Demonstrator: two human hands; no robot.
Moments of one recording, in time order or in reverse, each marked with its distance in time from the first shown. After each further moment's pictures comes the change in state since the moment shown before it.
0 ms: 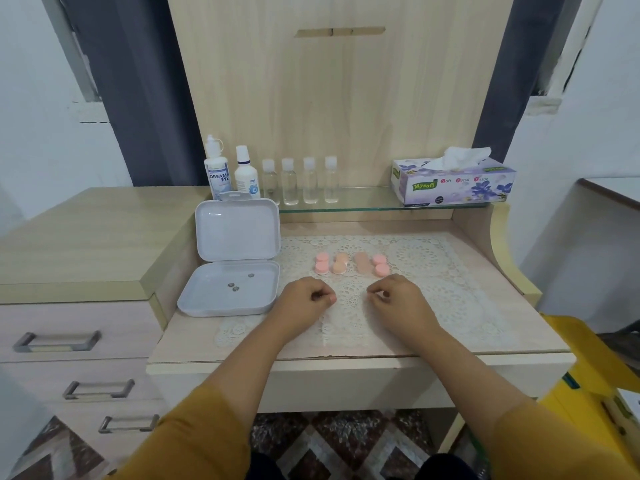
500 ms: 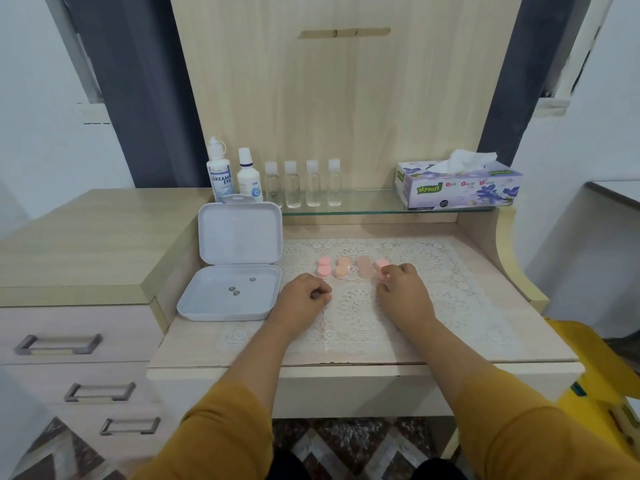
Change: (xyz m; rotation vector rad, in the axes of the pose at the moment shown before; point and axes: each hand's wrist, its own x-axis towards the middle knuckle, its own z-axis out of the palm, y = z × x) left_hand 0.018 -0.014 0.004 0.011 0.080 0.024; right_hand 0.040 0.016 0.014 -0.099 0.111 0.074
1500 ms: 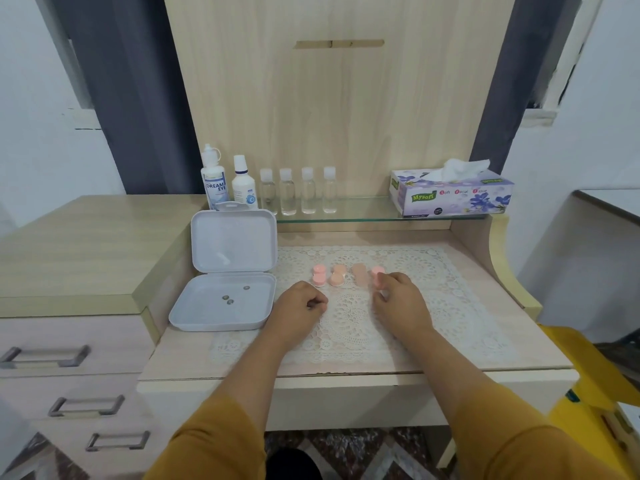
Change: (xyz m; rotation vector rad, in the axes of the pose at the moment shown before) left_hand 0.002 -0.005 0.002 0.034 -0.006 0.041; right_hand -0.002 0.007 0.002 0.020 0.038 -0.067
